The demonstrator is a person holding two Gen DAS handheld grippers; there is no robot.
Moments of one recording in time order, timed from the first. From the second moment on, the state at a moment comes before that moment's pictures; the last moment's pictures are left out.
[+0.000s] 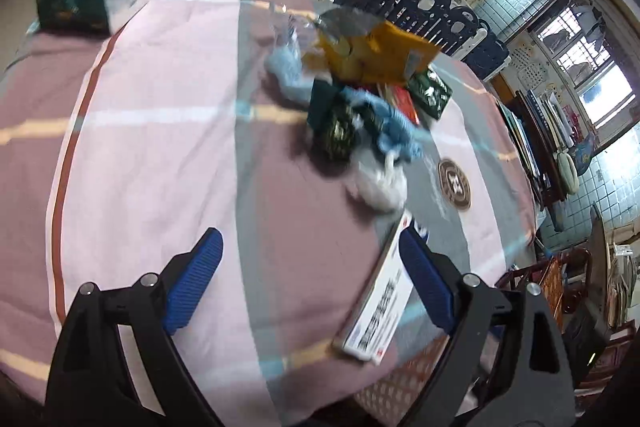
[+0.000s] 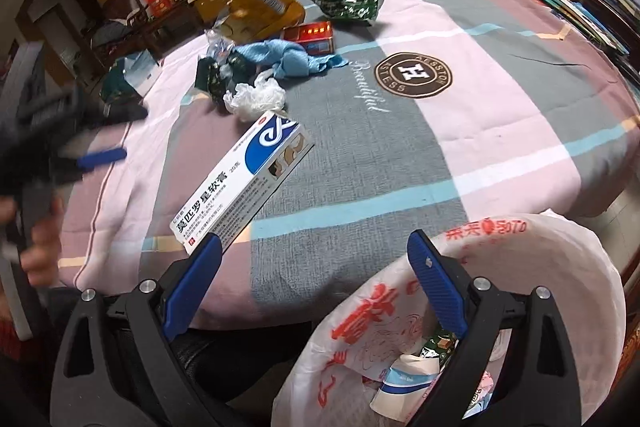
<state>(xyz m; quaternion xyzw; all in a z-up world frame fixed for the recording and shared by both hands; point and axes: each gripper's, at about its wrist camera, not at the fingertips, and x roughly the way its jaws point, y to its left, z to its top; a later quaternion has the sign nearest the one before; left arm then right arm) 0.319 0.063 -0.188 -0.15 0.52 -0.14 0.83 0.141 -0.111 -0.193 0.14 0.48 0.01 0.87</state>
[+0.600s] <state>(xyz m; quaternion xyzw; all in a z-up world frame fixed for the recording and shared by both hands) 0.343 0.077 -0.217 -0.11 0.55 -0.11 0.82 0.143 -0.087 -0.201 0.15 0.49 0.05 0.86</state>
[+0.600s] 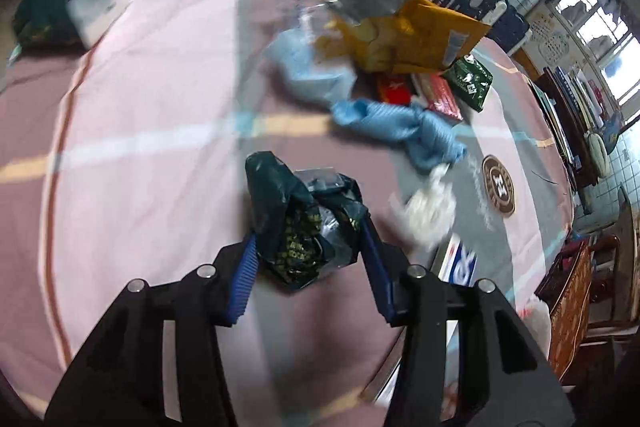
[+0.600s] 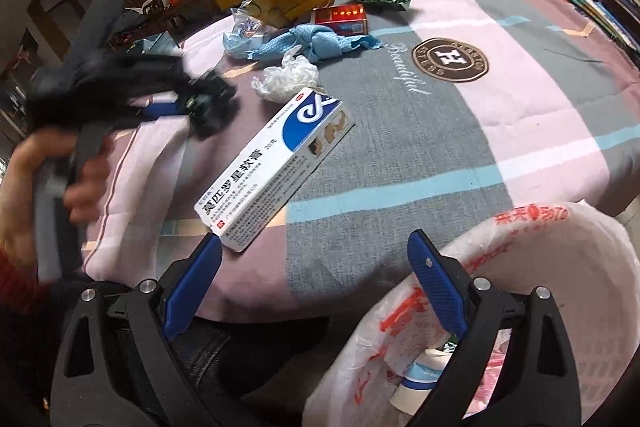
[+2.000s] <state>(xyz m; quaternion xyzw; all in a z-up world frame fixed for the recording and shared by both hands) 0.300 0.140 -0.180 -0.23 0.47 -0.12 0.84 0.172 -0.080 -0.222 0.06 0.48 0.01 0.88</state>
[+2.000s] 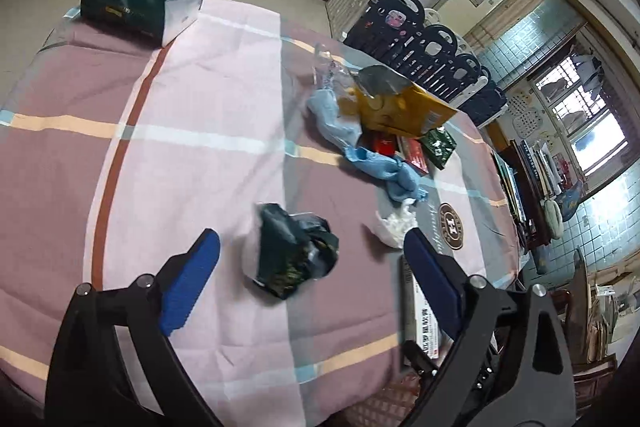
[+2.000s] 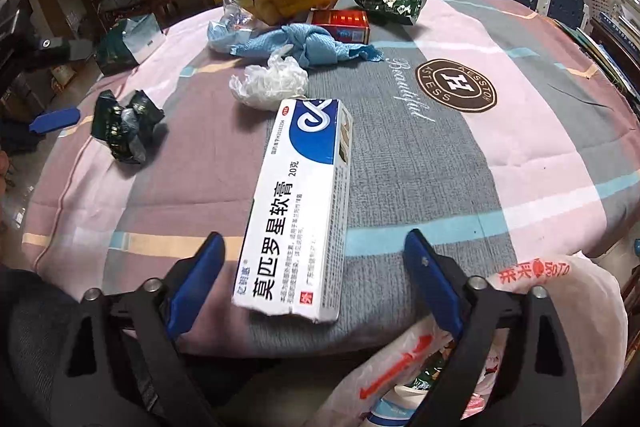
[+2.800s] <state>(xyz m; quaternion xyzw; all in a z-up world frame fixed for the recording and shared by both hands) 0.264 0.069 -0.169 -0.10 0.48 -0.12 0.86 0.099 -0.128 -0.145 0.06 0.42 -0.03 0.91</state>
